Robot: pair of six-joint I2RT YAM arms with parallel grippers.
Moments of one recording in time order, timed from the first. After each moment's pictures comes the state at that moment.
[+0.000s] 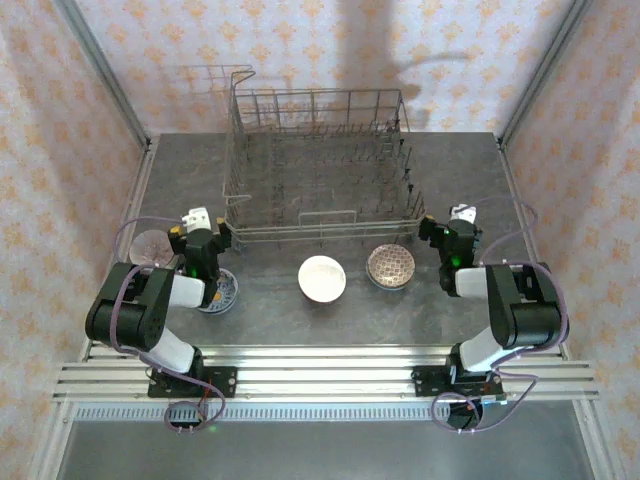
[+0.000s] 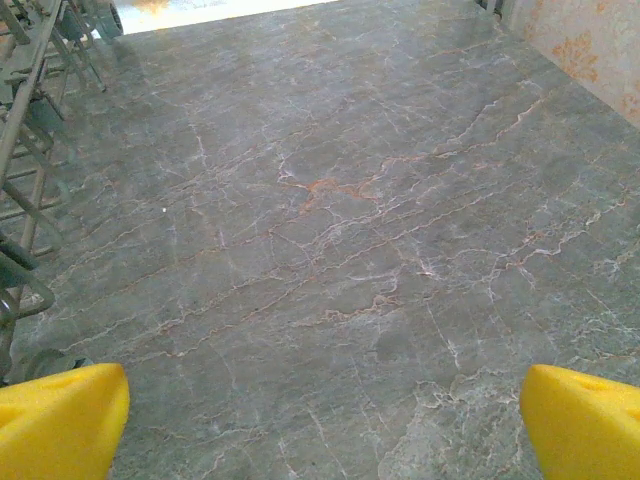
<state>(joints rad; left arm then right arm) -0.07 1.55 0.33 0.88 -0.48 -0.05 0.03 1.53 0.41 0.69 0.21 0.17</state>
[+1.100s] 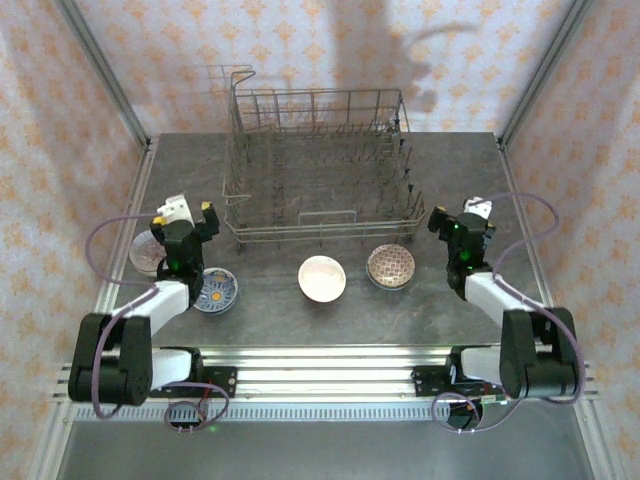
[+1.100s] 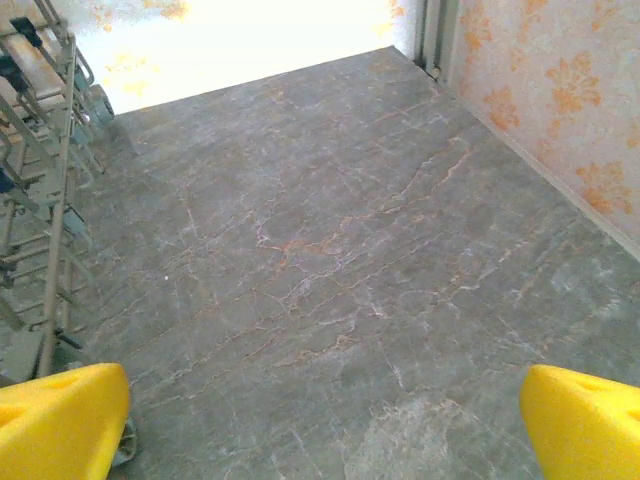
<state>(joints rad) 0.02 1.18 0.41 0.53 -0.38 -0.14 0.03 1.21 0.48 0.32 0.29 0.24</state>
